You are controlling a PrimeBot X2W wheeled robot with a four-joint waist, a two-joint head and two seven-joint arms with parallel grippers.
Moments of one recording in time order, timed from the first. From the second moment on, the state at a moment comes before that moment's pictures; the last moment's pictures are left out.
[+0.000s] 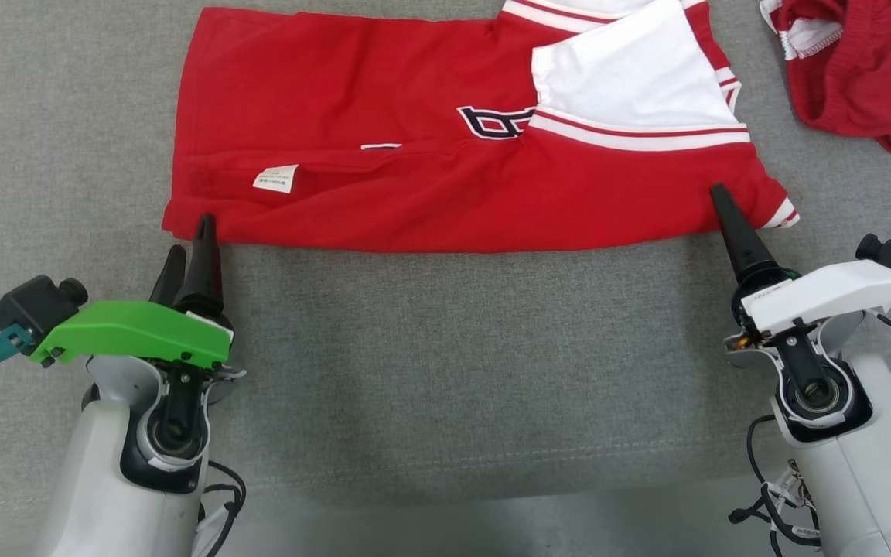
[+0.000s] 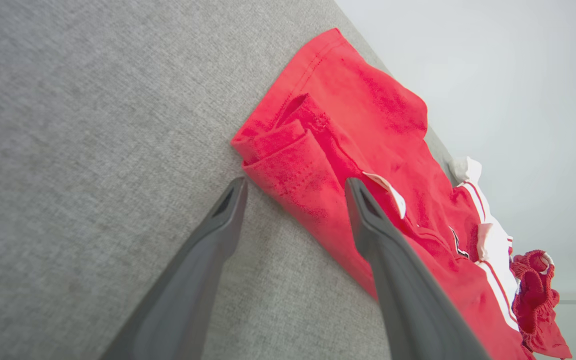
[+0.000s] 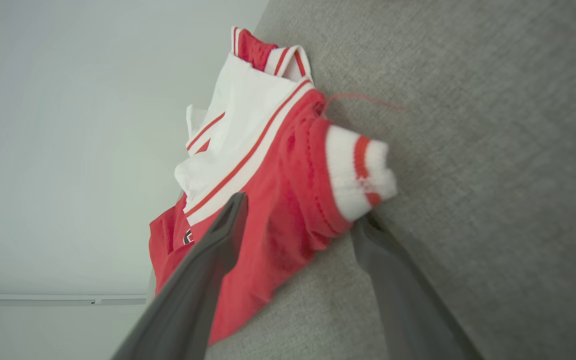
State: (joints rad) left arm -0.32 0.07 -0.17 0.18 -1.06 0.12 -0.01; right arm -0.28 -0.15 0.17 0.24 1.14 -0.01 0.02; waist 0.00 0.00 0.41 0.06
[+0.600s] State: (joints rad) left arm -0.37 0.07 -0.17 0.21 -1.06 0.12 0.01; right arm -0.30 -0.14 0.17 0.26 1.14 0.00 0.02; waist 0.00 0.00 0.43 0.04
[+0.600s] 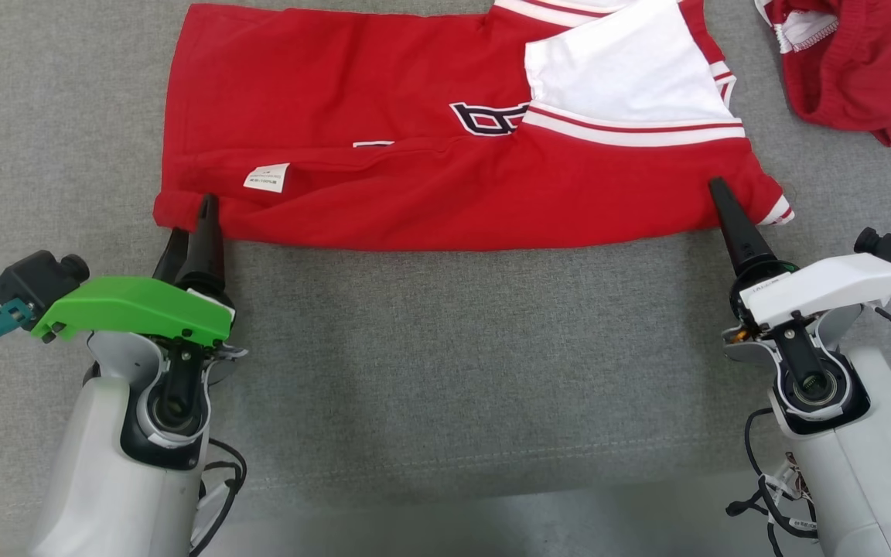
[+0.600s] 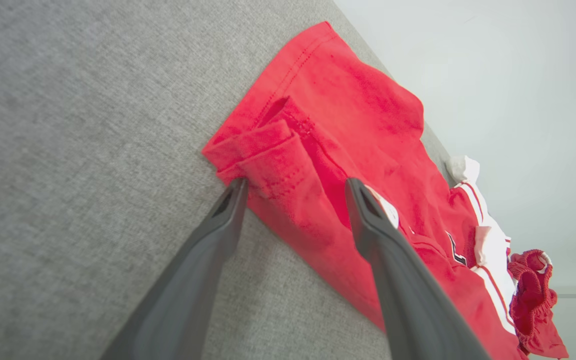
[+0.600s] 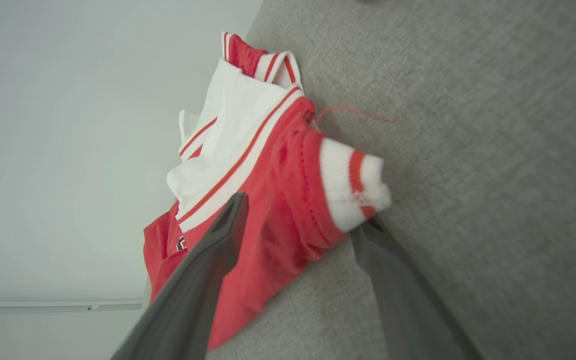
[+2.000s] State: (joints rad) left arm -0.18 0.02 -0.16 0.24 -1.16 0.07 -0.17; right arm -0.12 -0.17 0.11 0.31 1.19 0.05 0.02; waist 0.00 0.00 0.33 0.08
